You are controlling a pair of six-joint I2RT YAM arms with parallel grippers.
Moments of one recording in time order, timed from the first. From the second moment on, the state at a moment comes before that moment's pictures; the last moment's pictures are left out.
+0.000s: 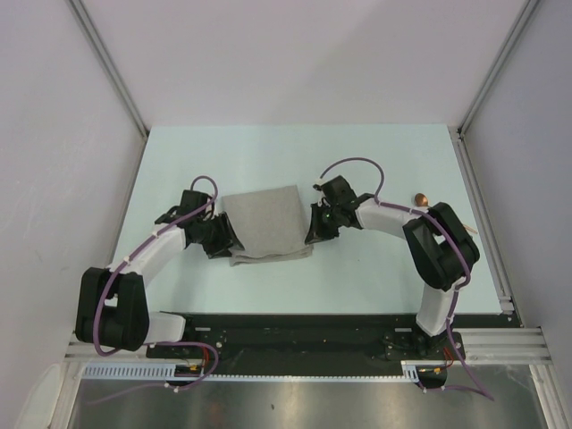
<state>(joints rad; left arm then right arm) -0.16 1.32 0.75 -0.55 0.33 -0.56 0.59 1.84 1.12 -0.27 -0.36 0.54</state>
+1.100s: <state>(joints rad) -0.16 1.34 0.75 -0.55 0.33 -0.54 0.58 1.83 1.09 -0.28 -0.31 0.54</state>
